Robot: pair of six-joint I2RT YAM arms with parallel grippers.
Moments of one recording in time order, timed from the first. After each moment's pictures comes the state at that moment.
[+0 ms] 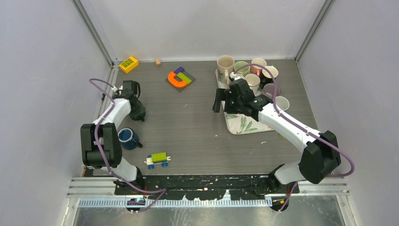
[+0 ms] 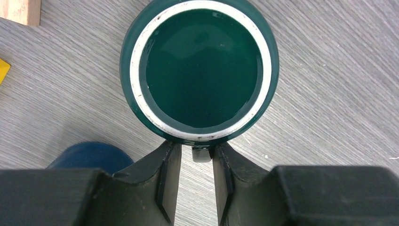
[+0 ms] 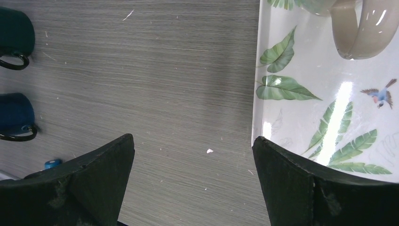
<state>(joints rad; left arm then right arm) 0.03 1.56 1.04 -0.56 -0.24 -0.56 0.58 1.41 1.13 -0.49 0.05 0.54</state>
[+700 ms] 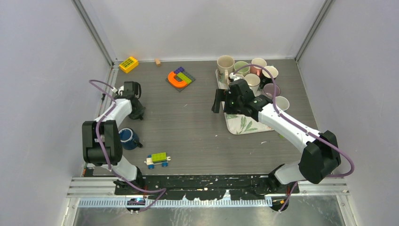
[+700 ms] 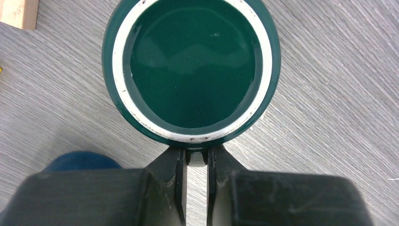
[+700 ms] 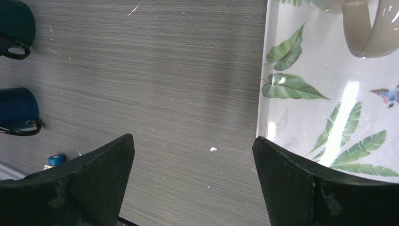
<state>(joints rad) 0.03 1.59 1.02 -0.50 -0.27 -0.61 0.58 1.41 1.12 -0.48 0.02 0.54</state>
